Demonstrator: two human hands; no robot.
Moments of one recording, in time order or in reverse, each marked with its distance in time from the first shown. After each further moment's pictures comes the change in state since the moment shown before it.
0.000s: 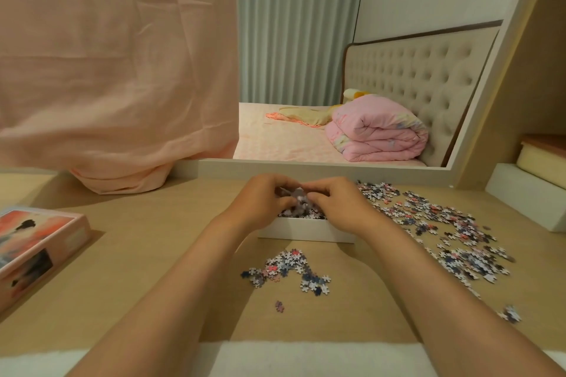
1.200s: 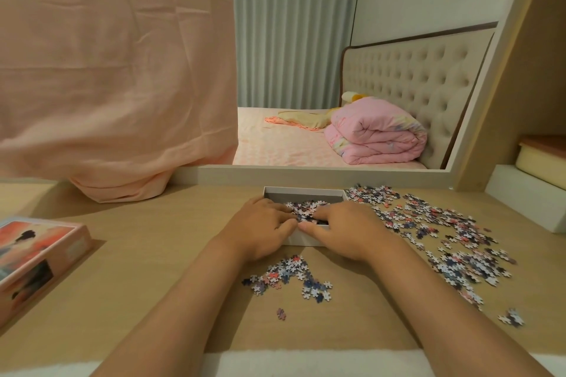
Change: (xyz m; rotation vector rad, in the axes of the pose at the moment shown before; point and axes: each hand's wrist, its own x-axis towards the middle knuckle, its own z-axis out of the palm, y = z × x) left_hand -0.017 -0.020 0.011 0.578 -0.182 0.187; right_hand -0.019 0.015 0.002 -0.786 -0.090 -0.097
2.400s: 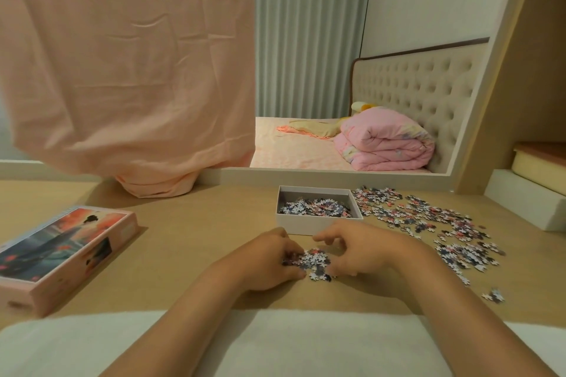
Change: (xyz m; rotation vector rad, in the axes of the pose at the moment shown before) left_hand -0.086 0.040 -0.022 -0.207 -0.187 -0.092; right_hand -0.065 -0.029 -0.037 0.339 -0.396 -0.030
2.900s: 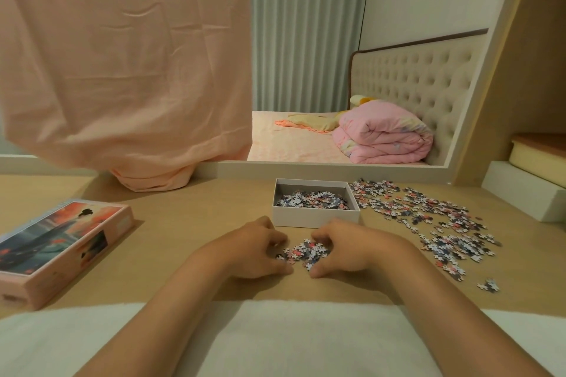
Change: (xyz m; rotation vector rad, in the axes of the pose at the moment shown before) left_hand -0.007 -0.009 -0.015 0.111 -0.116 -0.106; right_hand 0.004 -0.009 0.012 -0.068 -0.026 0.036
